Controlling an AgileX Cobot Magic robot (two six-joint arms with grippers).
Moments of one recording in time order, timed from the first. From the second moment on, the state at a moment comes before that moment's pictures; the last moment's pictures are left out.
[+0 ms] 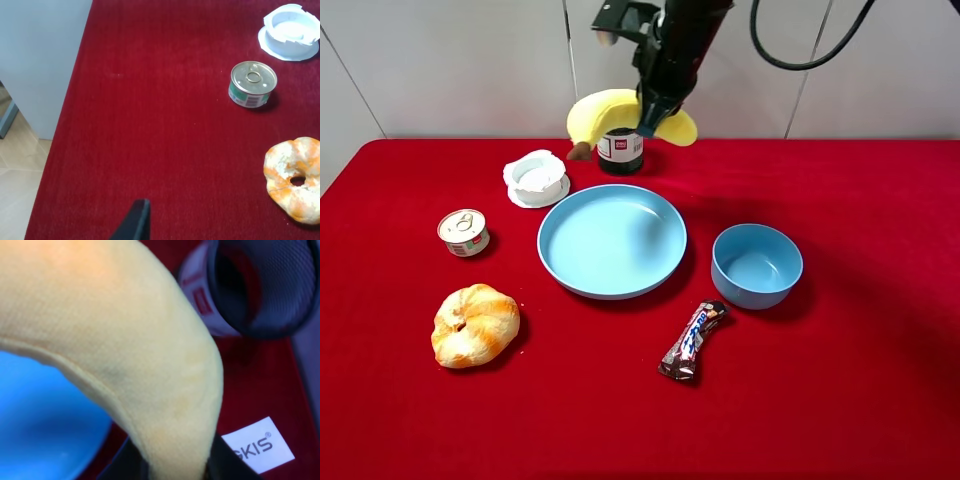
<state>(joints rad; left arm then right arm) -0.07 -0.01 -0.49 0.10 1.06 -0.08 0.61 2.16 -1.91 -0.02 0.96 -0.69</state>
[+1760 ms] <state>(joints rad) -0.07 -0.01 -0.49 0.10 1.06 -0.08 0.68 2.16 -1.51 0.04 0.64 -0.62</state>
